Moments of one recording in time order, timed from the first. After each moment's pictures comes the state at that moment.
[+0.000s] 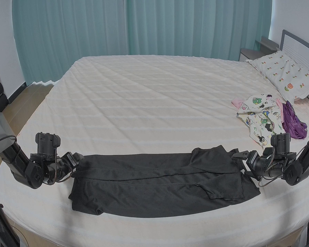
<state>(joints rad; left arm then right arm) -0.06 1.99 -0.61 -0.68 0.08 -0.71 0.07 1.99 -0.53 -0.83 0.26 0.83</state>
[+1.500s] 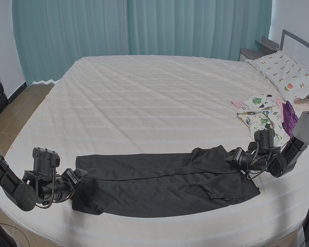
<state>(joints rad) -0.20 1.80 -0.36 -0.69 0.07 -0.93 0.13 2.17 -0.76 -0.77 0.26 0.69</state>
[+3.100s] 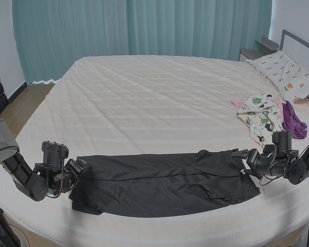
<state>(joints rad) -0.18 1.94 -0.49 -0.73 0.18 -1.00 0.10 1.93 -0.53 -0.78 0.28 0.79</state>
